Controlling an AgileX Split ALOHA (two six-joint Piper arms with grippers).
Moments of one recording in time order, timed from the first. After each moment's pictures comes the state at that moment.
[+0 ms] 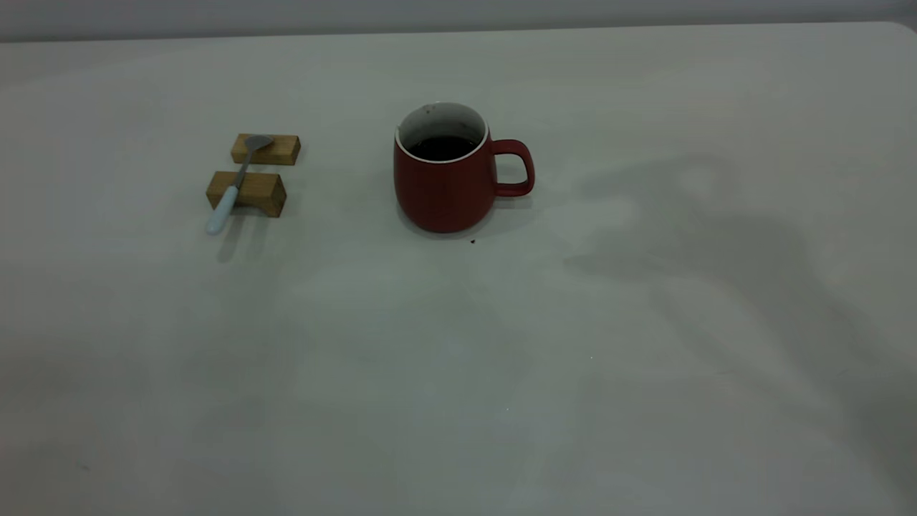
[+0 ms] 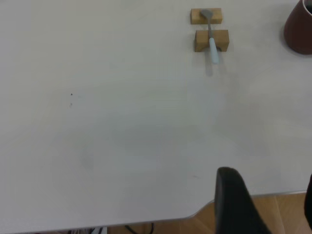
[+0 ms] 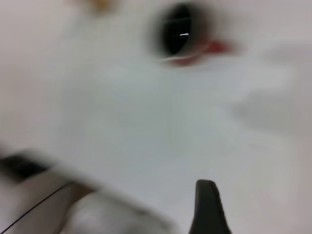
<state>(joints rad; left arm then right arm) -0.03 -0.02 -0.49 -0.01 1.13 0.04 0.25 1.69 -1.65 0.22 1.23 -0.04</state>
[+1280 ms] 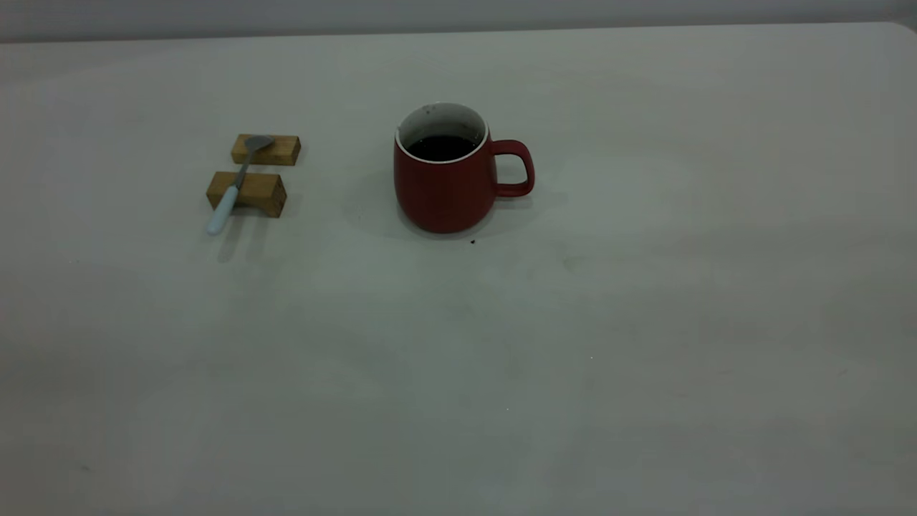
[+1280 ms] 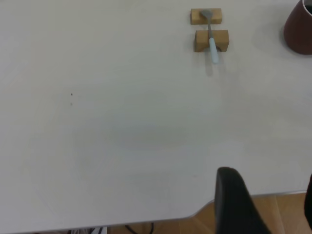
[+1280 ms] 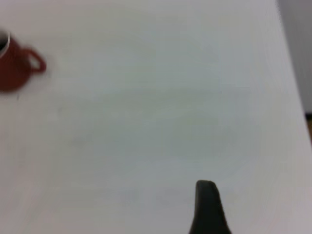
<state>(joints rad) -0.03 -0.02 -0.49 -0.01 1.13 0.04 0.04 0.04 -0.47 -0.03 1.12 0.04</state>
